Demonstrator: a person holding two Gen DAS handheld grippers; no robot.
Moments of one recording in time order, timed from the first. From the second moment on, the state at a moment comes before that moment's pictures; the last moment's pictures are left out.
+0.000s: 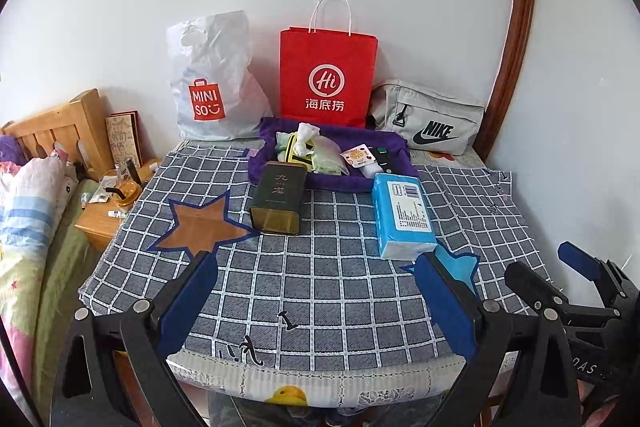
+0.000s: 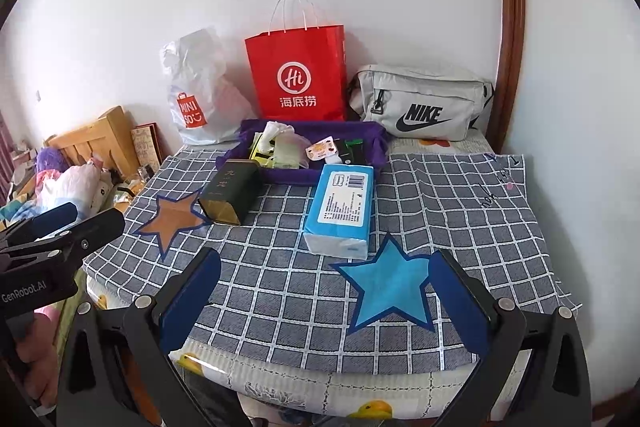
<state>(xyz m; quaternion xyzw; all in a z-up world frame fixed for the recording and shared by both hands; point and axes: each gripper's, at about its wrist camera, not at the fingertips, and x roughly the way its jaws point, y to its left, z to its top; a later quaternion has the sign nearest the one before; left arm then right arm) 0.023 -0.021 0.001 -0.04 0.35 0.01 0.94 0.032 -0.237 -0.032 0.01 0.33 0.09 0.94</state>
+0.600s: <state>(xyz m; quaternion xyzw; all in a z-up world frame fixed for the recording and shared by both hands) 0.022 -0.027 0.004 -0.03 0.35 0.01 0.94 0.029 -0.239 -0.034 0.01 0.33 0.09 0.94</state>
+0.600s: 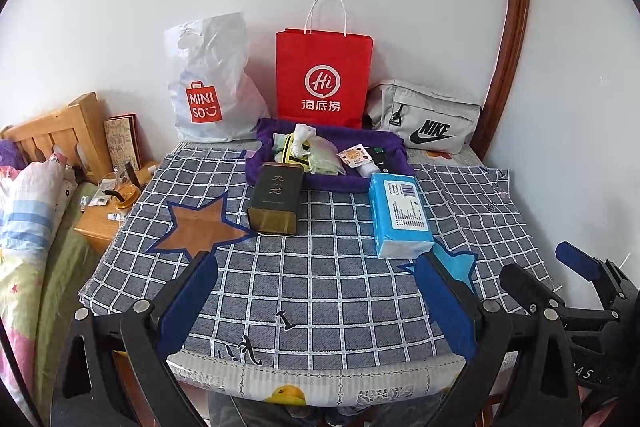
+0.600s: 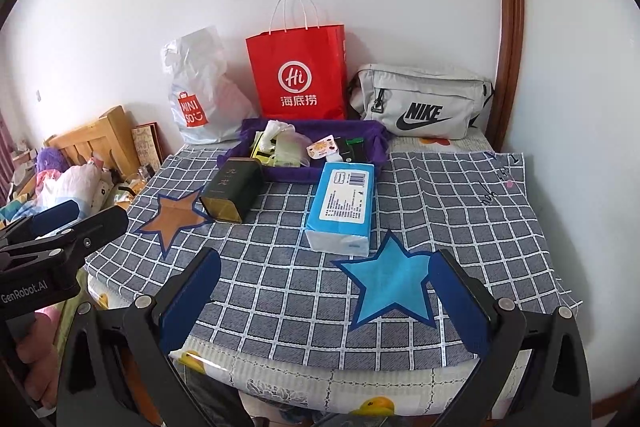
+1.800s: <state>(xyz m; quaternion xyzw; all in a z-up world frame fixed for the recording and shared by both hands) 0.019 -0.027 0.003 -0.03 0.35 0.01 0.94 0.021 -0.242 -0.027 0.02 0.32 0.09 0.94</state>
